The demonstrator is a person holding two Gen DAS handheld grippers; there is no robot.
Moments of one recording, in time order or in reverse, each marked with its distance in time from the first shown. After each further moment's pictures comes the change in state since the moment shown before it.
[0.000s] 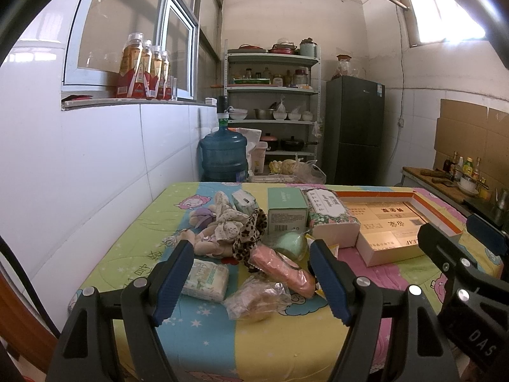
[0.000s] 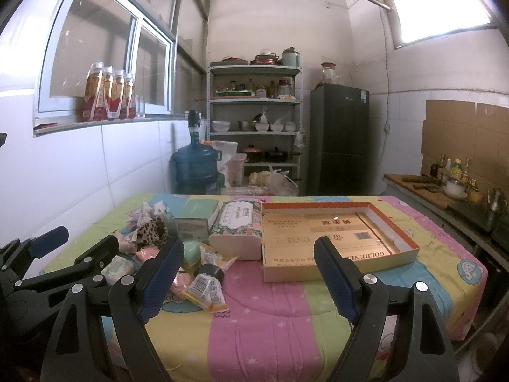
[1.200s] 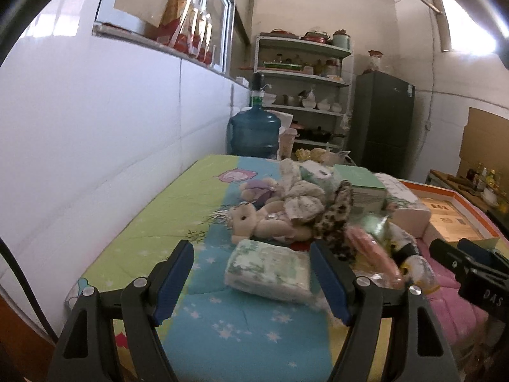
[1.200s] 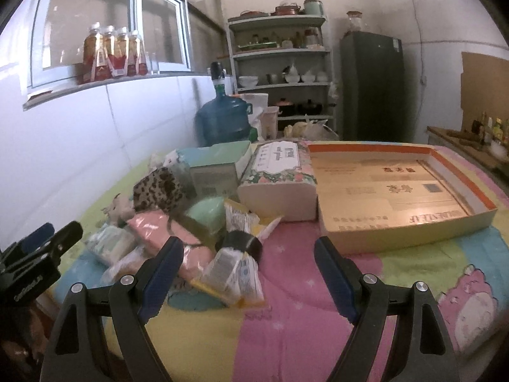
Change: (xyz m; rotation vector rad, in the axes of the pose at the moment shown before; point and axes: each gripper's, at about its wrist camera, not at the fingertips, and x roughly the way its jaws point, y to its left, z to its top) left arm 0.071 0.087 -0.033 -0.098 0.057 0.071; right arm 0.118 0.018 -0.035 0.069 0.212 0.185
